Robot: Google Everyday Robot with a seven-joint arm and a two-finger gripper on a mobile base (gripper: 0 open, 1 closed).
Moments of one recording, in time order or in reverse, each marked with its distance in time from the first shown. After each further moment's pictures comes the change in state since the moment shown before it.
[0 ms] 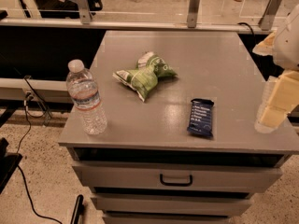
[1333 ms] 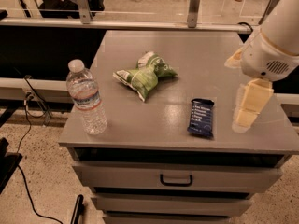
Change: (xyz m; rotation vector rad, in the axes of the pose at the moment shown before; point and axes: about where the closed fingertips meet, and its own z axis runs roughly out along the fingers) arm -0.019 -0.015 0.061 -0.117 -0.048 -0.076
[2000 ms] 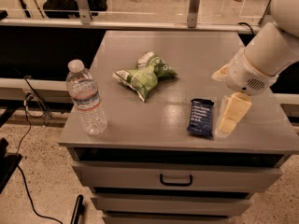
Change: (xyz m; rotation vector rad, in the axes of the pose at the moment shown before) arm -0.006 -0.013 0.059 -0.033 -0.107 0.017
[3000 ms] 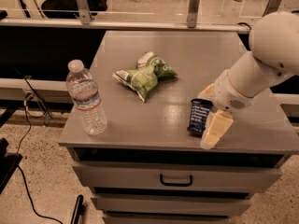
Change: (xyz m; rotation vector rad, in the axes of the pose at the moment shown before) arm -0.003 0.005 0.061 -0.010 -0.045 -0.022
